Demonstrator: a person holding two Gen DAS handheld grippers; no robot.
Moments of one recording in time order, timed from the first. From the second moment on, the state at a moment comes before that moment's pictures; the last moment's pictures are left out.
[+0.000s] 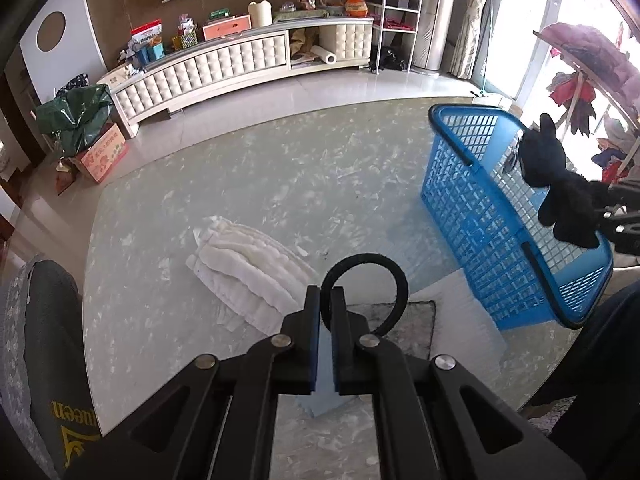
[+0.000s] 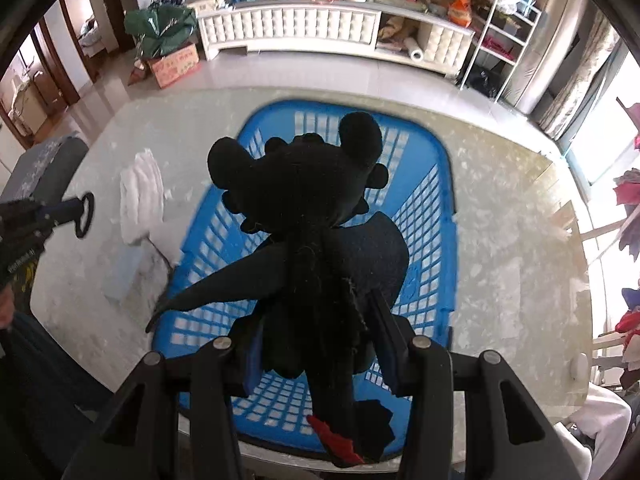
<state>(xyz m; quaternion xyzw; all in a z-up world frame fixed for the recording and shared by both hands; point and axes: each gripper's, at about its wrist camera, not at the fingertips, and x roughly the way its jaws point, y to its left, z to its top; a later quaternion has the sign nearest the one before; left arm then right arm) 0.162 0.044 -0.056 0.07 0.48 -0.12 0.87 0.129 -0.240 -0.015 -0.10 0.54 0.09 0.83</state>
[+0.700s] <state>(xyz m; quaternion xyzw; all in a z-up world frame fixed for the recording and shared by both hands) 0.171 0.040 -0.069 0.08 0.50 -0.11 0.85 0.159 -0.219 -0.093 -0.18 0.57 0.15 0.79</state>
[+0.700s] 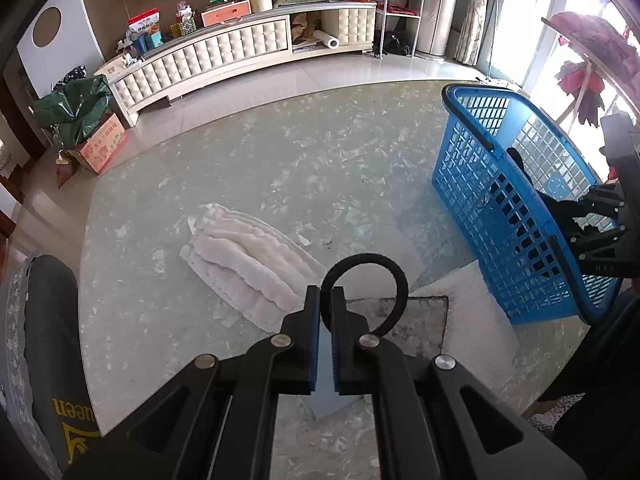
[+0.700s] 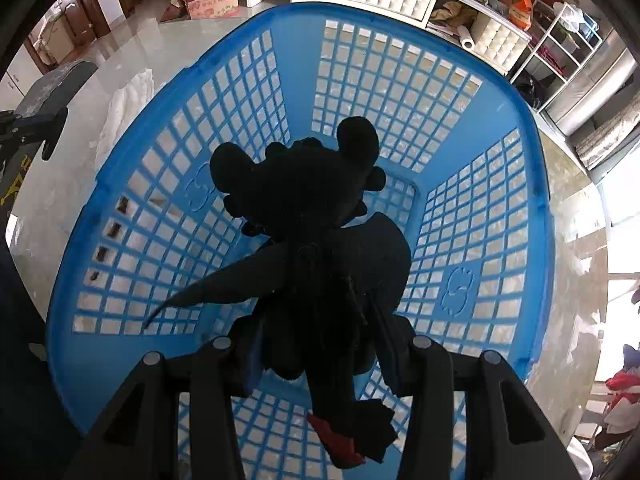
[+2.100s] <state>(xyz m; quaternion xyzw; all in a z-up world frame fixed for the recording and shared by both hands) 0.152 -0.030 -0.007 0.08 0.46 -0.18 0.86 0.093 -0.274 -0.019 -0.13 0.48 0.08 0.86</state>
